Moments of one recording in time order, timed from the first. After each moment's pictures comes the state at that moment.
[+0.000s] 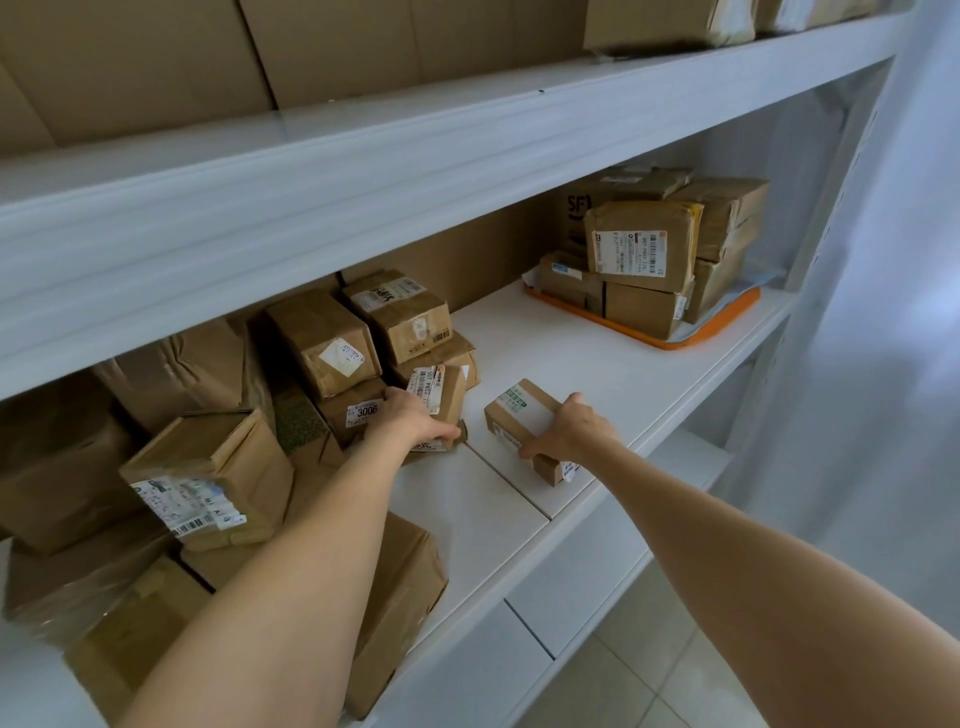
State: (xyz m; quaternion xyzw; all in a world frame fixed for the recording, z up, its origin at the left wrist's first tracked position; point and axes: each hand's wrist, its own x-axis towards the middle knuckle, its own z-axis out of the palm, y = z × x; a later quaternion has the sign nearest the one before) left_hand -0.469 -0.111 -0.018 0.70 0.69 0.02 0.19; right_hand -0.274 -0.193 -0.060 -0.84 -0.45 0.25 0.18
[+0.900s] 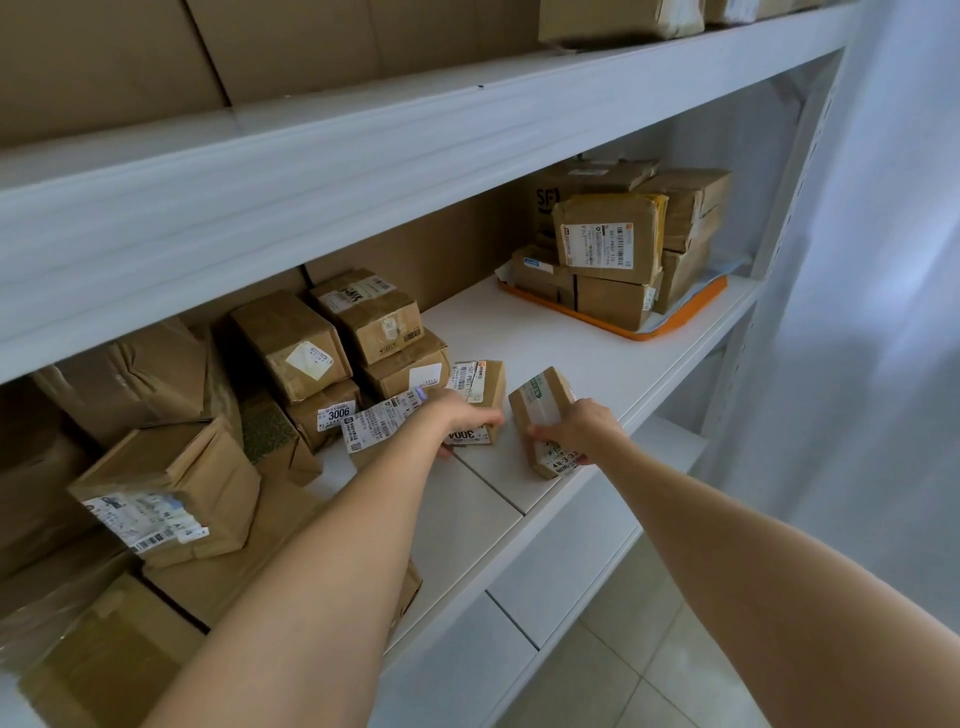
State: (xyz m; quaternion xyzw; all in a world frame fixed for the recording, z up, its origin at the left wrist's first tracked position) left_hand -0.397 -0.139 -0.013 0.71 0.62 0.00 0.34; right_hand -0.237 -0.213 -0.062 -0.84 -0.36 0.33 0.23
